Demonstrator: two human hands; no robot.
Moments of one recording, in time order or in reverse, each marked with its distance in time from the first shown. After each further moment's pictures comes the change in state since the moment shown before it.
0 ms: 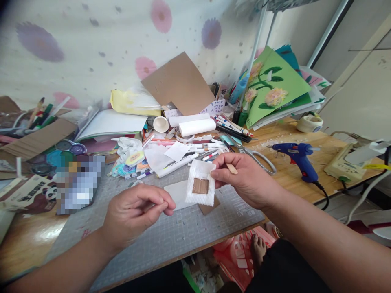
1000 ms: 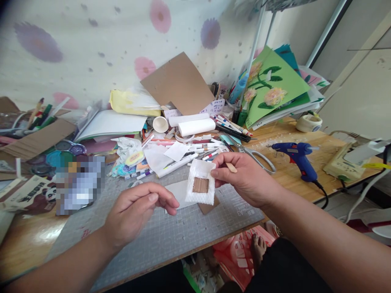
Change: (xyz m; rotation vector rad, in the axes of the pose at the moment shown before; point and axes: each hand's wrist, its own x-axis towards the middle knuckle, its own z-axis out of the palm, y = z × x) left_hand 0.001 -0.005 -0.005 -0.156 -0.101 -0.171; right_hand -0.001 -0.002 0.001 0.015 -0.011 0.006
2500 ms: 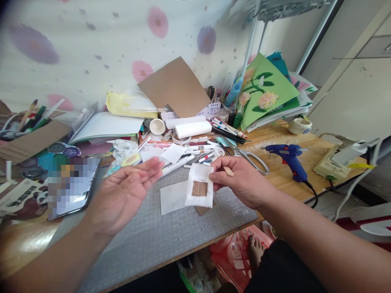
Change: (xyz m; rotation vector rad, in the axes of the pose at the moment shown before) left_hand 0.016 0.005 -0.012 -0.290 0.258 0.130; right_hand 0.000 0.008 -0.008 0.048 -0.045 -0.022
